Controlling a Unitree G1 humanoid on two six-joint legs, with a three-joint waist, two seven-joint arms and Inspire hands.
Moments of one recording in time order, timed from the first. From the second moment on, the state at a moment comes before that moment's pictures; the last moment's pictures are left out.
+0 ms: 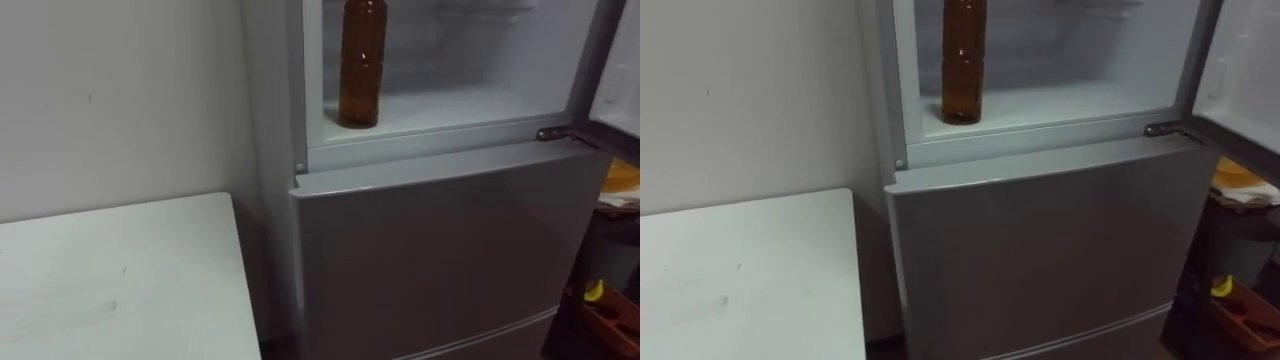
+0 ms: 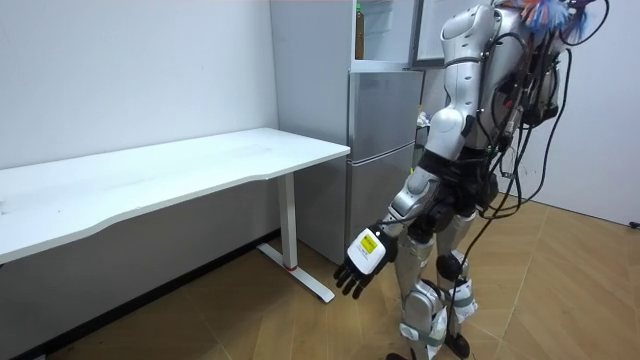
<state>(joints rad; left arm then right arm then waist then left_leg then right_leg) 0.33 0.21 0.25 1.11 0.17 -0.10 0.17 0.22 -0.38 -0.38 -0.37 0.89 -0.18 -0.71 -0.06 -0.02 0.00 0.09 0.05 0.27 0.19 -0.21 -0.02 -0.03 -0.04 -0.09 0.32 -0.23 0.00</state>
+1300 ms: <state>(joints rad) 0.33 0.20 0.09 1.11 0.19 -0.09 0.17 0.22 -0.34 -0.14 -0.37 0.74 -0.15 -0.46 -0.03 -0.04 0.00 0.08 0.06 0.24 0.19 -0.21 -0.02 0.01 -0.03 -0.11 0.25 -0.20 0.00</state>
